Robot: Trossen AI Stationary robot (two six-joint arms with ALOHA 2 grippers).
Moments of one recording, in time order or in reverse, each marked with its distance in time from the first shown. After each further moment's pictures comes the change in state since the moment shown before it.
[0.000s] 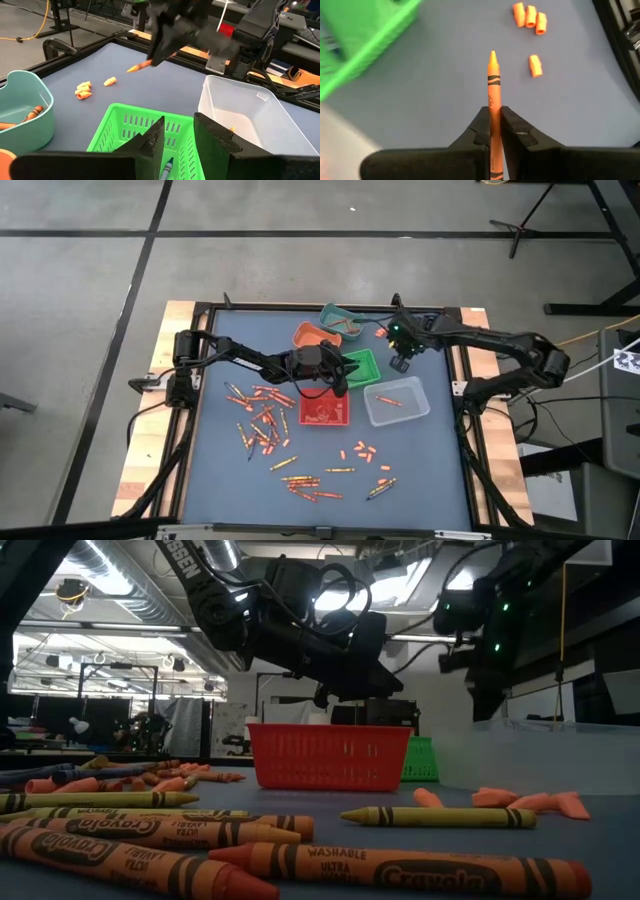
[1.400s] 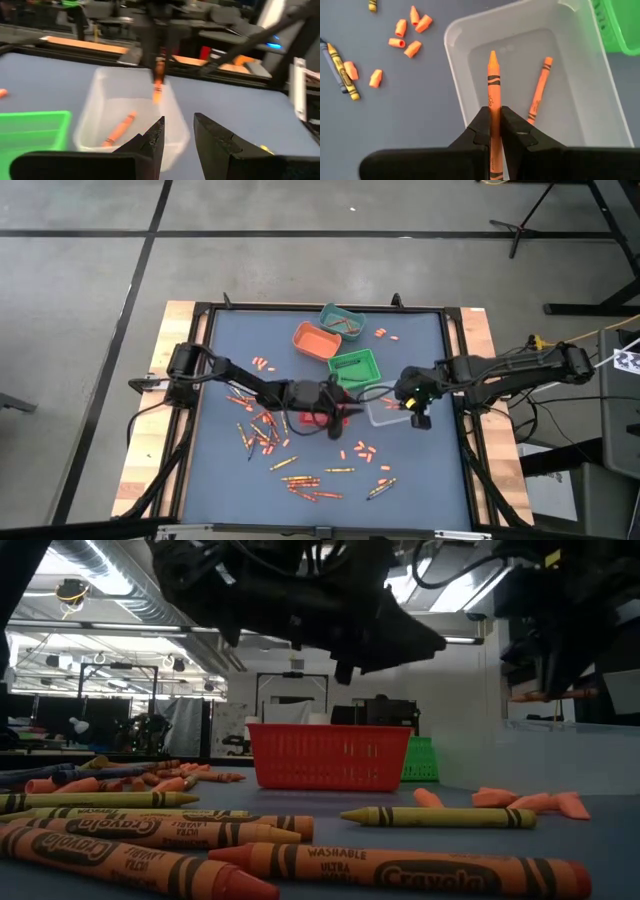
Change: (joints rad) left arm -0.255 -0.003 0.000 0.048 0.023 0.069; right arm 0.619 -0.269 -0.139 -0.007 -0.259 0.191
